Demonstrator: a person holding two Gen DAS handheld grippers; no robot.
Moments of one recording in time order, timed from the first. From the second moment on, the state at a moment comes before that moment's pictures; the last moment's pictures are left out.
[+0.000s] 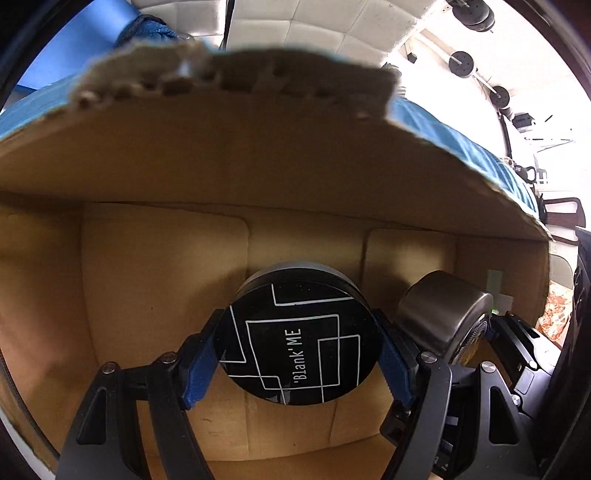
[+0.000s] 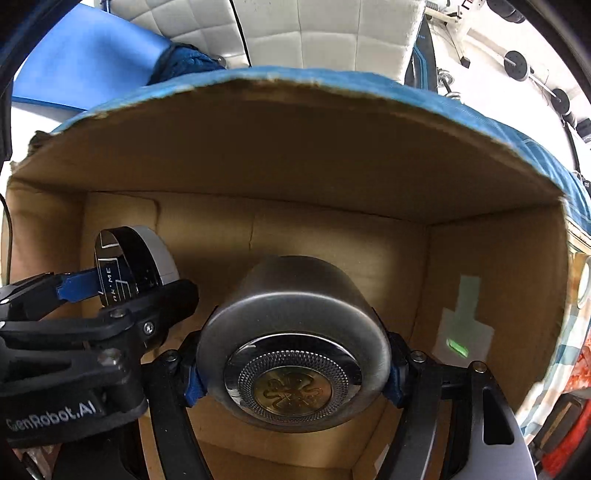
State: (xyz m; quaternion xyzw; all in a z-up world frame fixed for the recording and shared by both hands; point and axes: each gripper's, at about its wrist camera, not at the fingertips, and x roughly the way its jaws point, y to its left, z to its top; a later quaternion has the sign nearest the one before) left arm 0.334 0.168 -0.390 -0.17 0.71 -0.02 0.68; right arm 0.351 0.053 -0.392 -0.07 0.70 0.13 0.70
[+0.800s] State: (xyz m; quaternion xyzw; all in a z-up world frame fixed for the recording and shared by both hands) left arm 0.317 0.164 -0.356 -0.17 0.72 0.01 0.67; right arm 0.342 0.052 -0.372 -0.04 0.72 0.14 0.68
